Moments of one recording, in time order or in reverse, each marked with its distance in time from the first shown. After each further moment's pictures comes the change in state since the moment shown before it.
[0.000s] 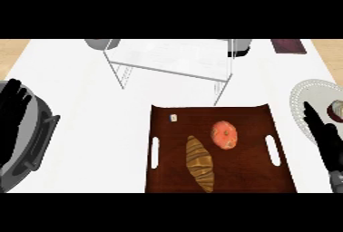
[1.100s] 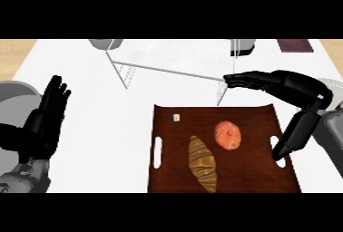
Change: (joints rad) left arm -0.088 -0.175 -0.127 0.014 -0.093 0.067 -0.045; right arm -0.526 -0.014 0.113 -0.022 -0.317 0.952 -0.200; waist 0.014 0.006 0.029
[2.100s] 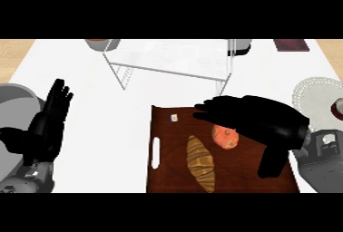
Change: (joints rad) left arm 0.020 -0.044 0.014 0.007 -0.045 -0.013 -0.008; right arm -0.018 -0.050 0.255 -0.423 0.765 -0.099 0.209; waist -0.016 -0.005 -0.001
